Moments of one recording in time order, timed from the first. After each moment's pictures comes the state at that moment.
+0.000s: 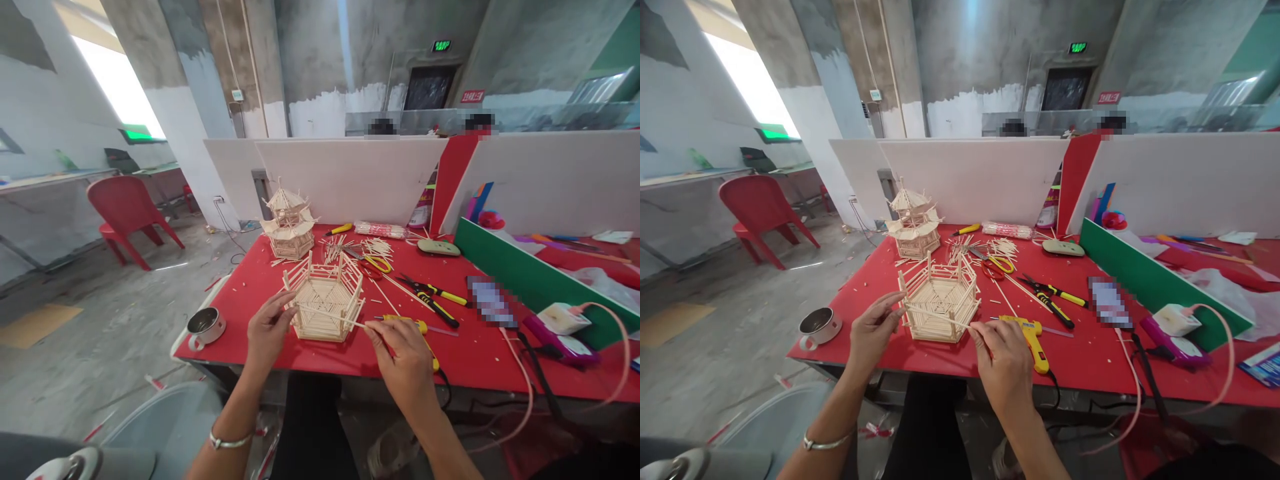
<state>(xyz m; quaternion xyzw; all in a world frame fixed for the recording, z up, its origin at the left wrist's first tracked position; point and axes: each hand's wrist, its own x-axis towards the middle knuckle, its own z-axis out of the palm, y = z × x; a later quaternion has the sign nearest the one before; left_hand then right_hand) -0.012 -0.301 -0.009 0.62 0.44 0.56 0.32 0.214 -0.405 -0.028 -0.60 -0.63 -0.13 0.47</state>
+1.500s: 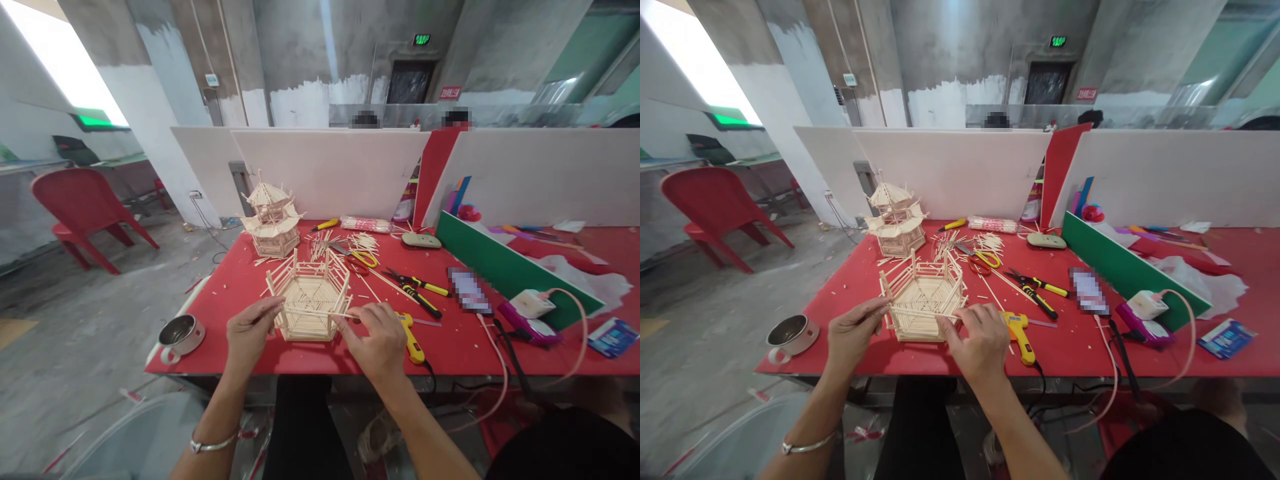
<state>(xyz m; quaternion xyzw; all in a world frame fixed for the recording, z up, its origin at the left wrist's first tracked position) -0.014 -0.284 -0.016 0.60 0.42 0.57 0.37 0.202 -0.375 -0.017 -0.63 -0.60 -0.17 0.46</state>
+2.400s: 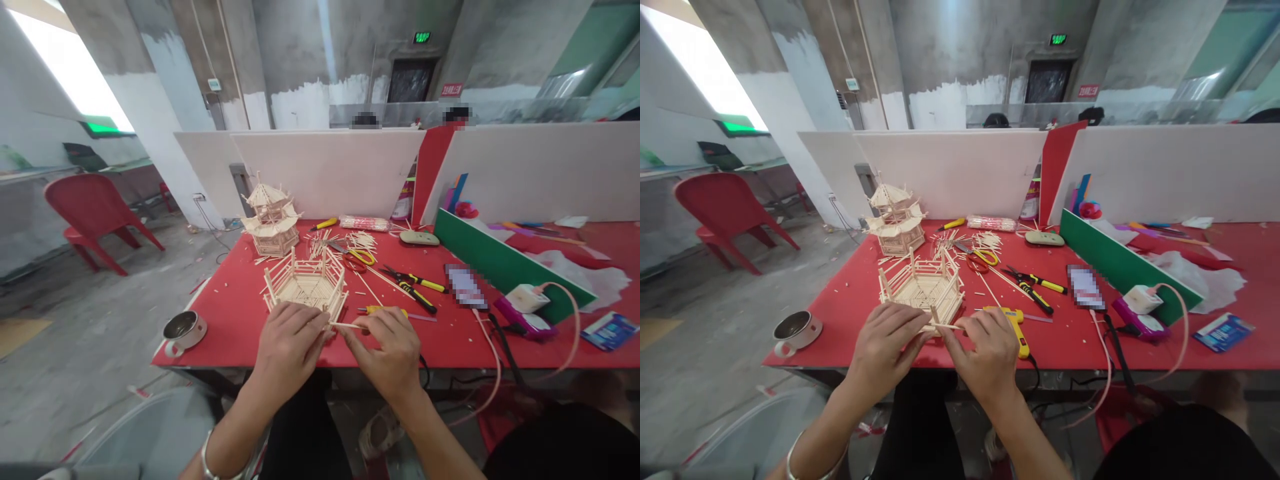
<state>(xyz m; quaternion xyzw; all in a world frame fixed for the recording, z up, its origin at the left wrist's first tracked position) 0.031 -0.348 0.037 0.90 0.24 0.37 -0.01 0.214 -0.410 0.002 -0.59 -0.63 -0.15 0.48</state>
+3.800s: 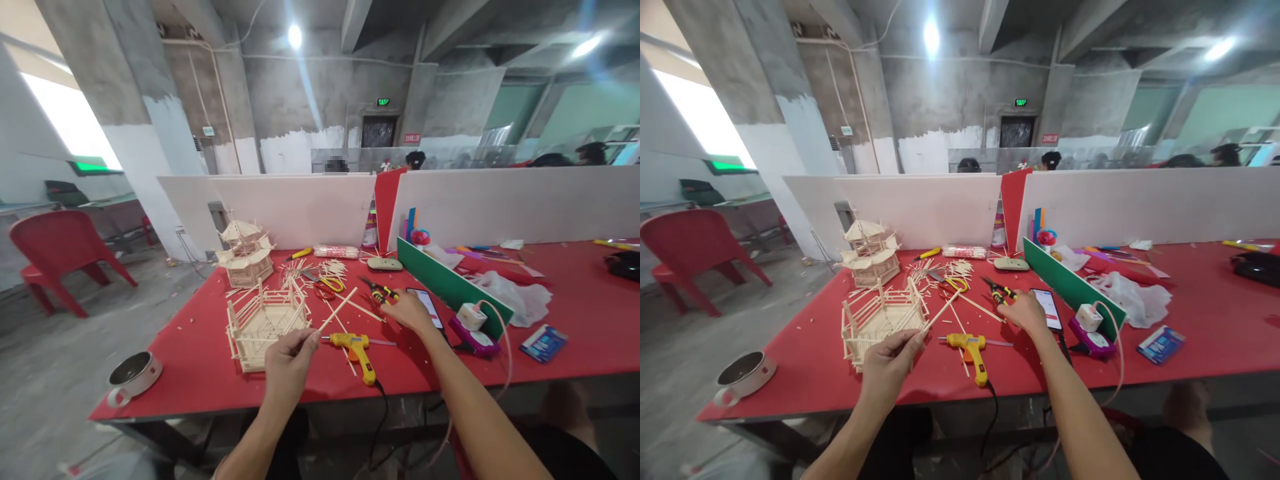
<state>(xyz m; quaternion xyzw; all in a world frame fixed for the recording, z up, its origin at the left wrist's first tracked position) 0.130 -0.357 0.004 0.64 0.39 0.52 0.41 0.444 -0.350 -0.027 -0.80 -0.46 0.11 0.37</state>
